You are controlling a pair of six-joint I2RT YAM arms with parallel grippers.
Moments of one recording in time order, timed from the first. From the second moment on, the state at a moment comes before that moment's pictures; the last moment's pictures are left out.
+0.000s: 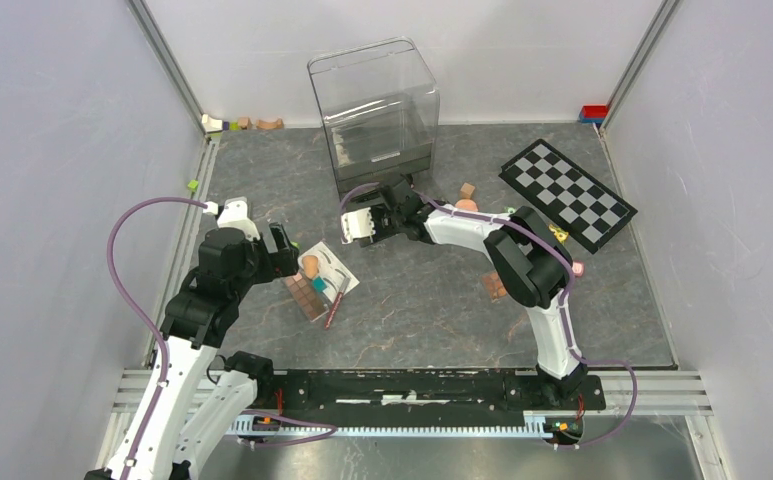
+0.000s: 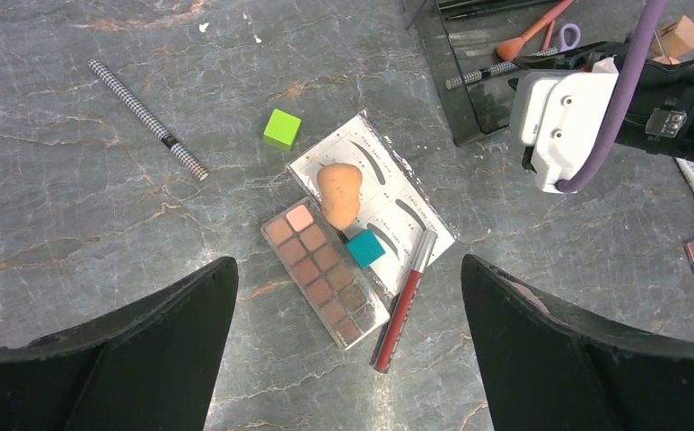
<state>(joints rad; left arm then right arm) -0.26 0.64 0.82 -0.73 -0.15 -0.34 0.74 2.11 1.43 -0.07 -0.13 -1.18</state>
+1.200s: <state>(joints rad) -0.26 0.68 0.82 -0.73 -0.15 -0.34 0.60 1.23 0.64 0.38 0.03 -0.23</state>
